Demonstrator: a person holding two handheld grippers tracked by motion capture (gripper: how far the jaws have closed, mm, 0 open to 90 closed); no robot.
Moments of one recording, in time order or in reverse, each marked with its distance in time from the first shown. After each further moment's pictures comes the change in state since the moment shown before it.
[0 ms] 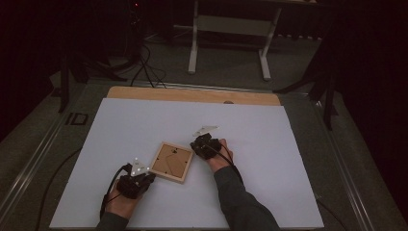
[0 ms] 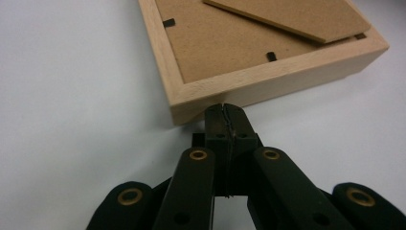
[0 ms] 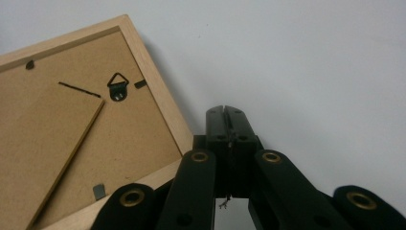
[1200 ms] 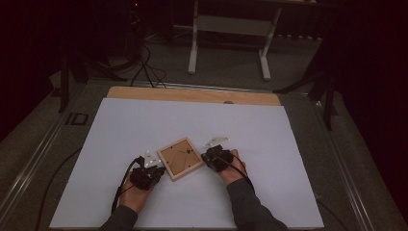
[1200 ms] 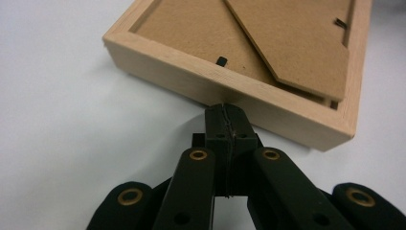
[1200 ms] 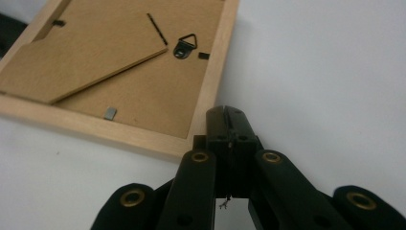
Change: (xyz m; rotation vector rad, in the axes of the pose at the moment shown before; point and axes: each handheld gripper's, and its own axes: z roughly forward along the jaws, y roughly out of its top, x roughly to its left) left arm -0.006 0.024 0.029 -0.023 0.002 -0.012; right arm 0.005 -0.036 -0.036 0.054 -0.018 -0.019
